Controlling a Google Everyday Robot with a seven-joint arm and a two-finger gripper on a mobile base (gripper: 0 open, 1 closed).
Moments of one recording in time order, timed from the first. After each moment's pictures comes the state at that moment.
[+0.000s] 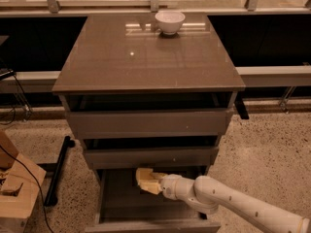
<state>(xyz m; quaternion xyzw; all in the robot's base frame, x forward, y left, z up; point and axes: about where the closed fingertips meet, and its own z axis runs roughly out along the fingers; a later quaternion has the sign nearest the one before) 0.549 0.011 0.390 -0.24 0.80 0.39 0.39</state>
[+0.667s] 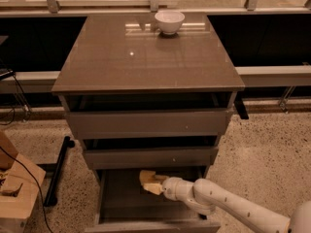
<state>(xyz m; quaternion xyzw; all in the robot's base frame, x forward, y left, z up) 0.569 -0.003 0.330 -0.21 0.82 0.39 0.38</state>
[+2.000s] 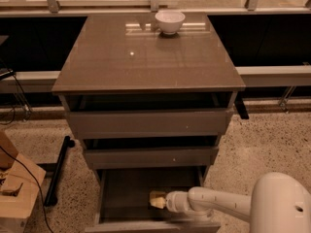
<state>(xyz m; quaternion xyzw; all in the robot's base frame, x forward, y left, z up) 0.539 -0.038 0.205 -0.15 0.91 0.30 0.25</state>
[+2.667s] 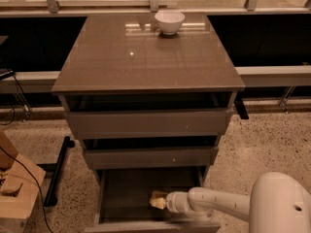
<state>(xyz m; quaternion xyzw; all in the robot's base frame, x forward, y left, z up) 0.536 -0.038 0.199 -0.14 0.91 0.30 0.25</state>
